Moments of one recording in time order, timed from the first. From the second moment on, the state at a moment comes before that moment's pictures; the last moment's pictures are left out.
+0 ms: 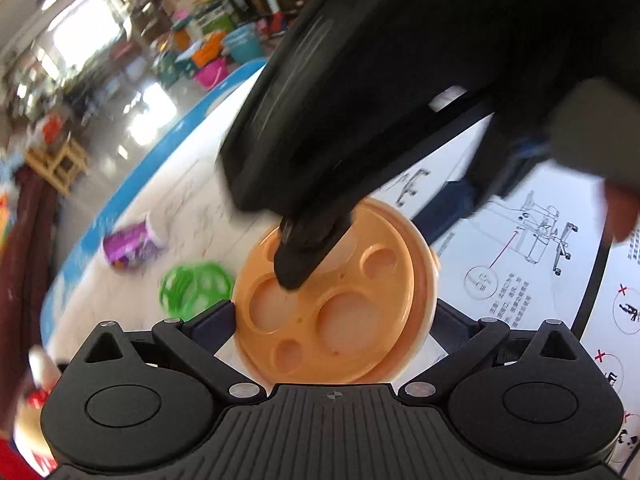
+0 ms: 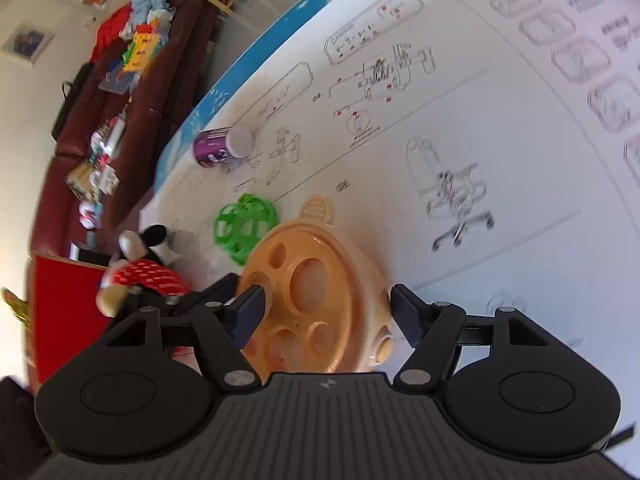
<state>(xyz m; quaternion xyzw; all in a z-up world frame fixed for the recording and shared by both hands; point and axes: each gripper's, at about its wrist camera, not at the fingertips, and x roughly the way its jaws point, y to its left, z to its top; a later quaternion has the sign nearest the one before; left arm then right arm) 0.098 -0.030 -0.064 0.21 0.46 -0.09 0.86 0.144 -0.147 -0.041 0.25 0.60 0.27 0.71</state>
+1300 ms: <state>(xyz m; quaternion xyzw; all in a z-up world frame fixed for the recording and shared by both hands) 0.065 0.046 -0.046 -0.05 0.52 -0.10 0.85 0.108 -0.101 -0.017 0.21 0.62 0.29 0.70</state>
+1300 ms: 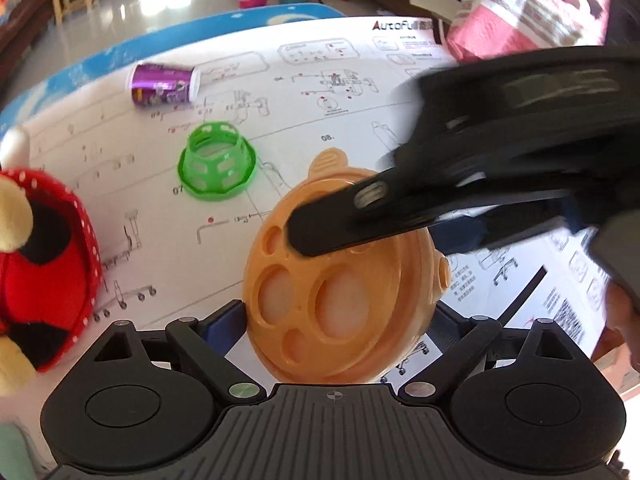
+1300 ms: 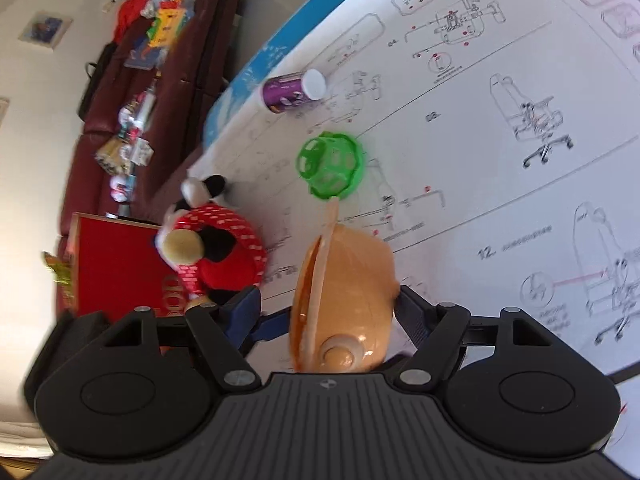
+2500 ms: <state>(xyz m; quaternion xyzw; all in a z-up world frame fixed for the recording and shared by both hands) -0.001 0.005 -0.020 0.06 0.47 -0.08 0.88 0.069 -0.086 -0.011 0.15 0.61 0.25 0.73</state>
